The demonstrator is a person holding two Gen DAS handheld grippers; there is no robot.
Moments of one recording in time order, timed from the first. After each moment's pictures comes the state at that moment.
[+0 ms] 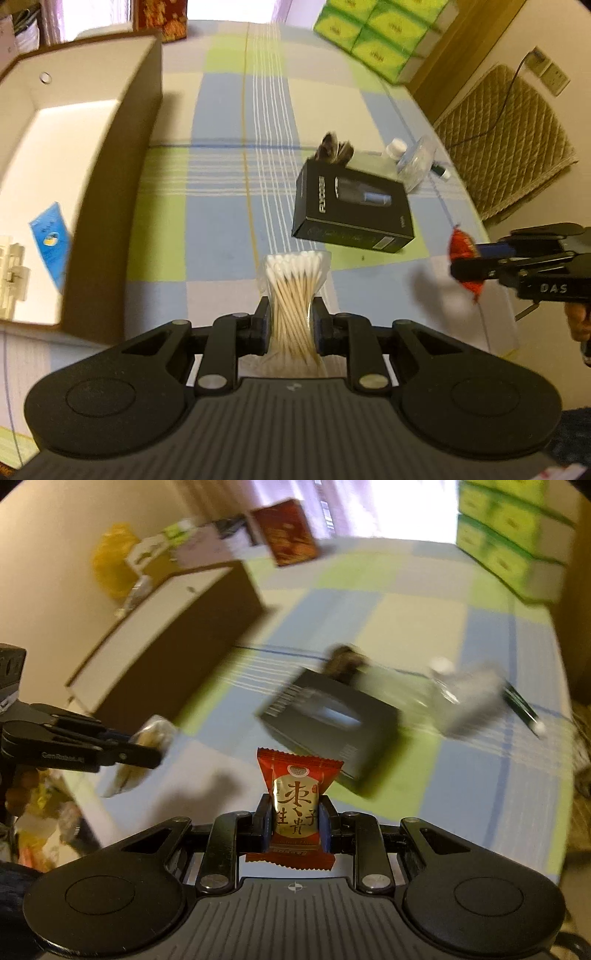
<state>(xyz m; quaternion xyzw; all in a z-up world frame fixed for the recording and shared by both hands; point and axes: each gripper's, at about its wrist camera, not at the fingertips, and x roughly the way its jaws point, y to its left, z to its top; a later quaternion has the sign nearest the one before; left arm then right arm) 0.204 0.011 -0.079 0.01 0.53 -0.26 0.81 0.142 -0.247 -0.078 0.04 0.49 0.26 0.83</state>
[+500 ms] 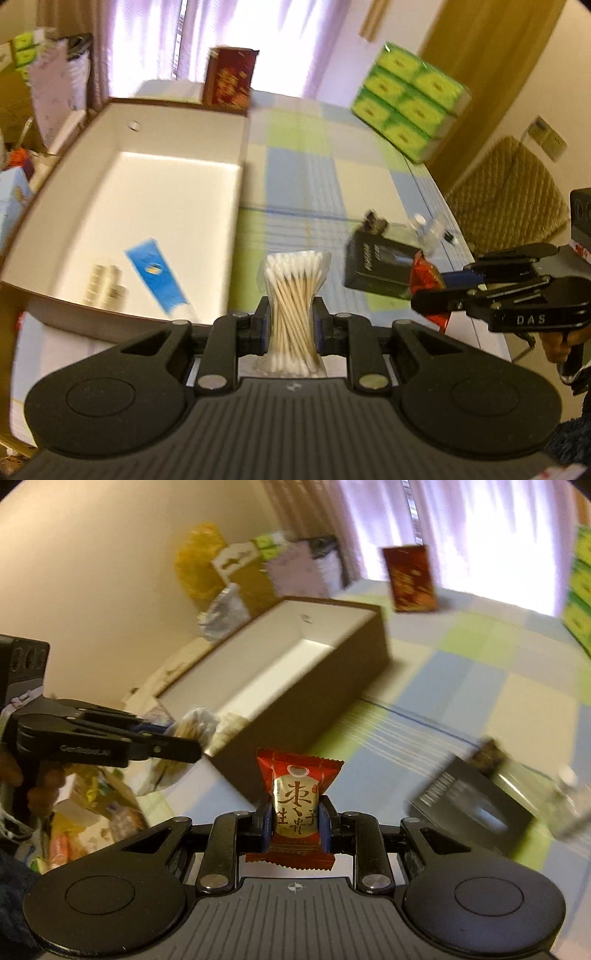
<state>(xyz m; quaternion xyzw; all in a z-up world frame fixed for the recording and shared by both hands) 0.187 0.111 -0.010 -0.03 0.46 -0.22 0.86 0.148 -0.126 -0.035 0.02 0.44 0.37 0.82</state>
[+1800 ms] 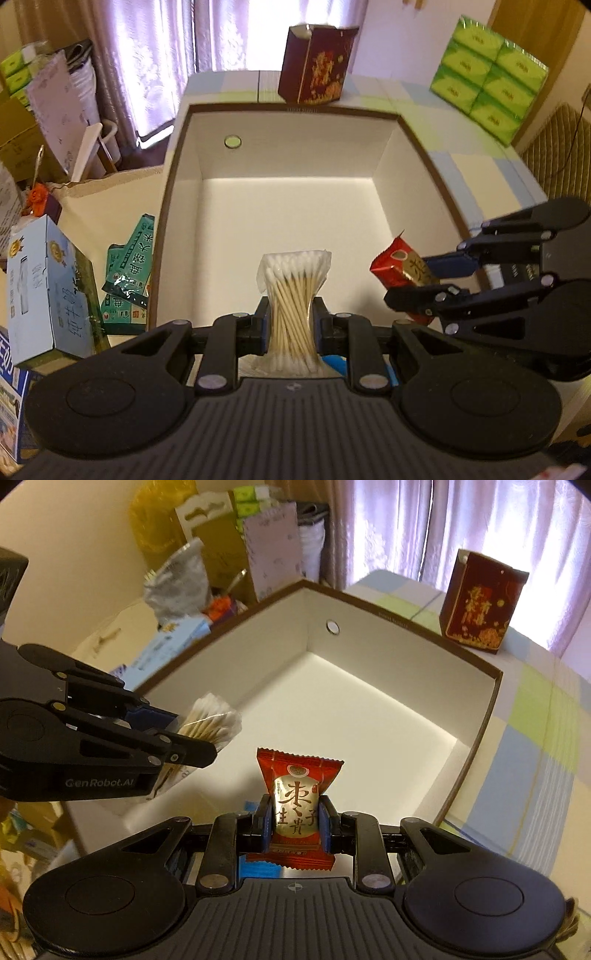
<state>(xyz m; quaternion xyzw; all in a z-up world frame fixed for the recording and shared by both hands) 0.375 0.224 -0.072 0.08 0.49 -0.22 0.84 0.295 0.107 -0.104 -0.10 0.48 0.27 0.83</state>
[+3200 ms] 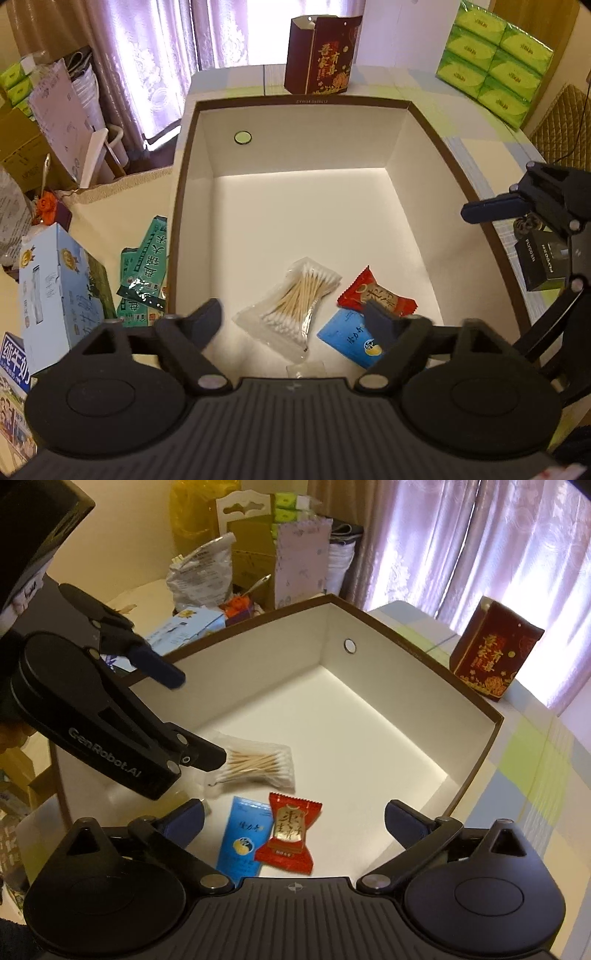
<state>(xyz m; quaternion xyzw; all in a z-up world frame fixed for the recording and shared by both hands) 0.373 0.228 -0.068 0.11 0.48 -0.21 0.84 0.266 0.111 -0.099 -0.18 0.42 0.31 0.83</state>
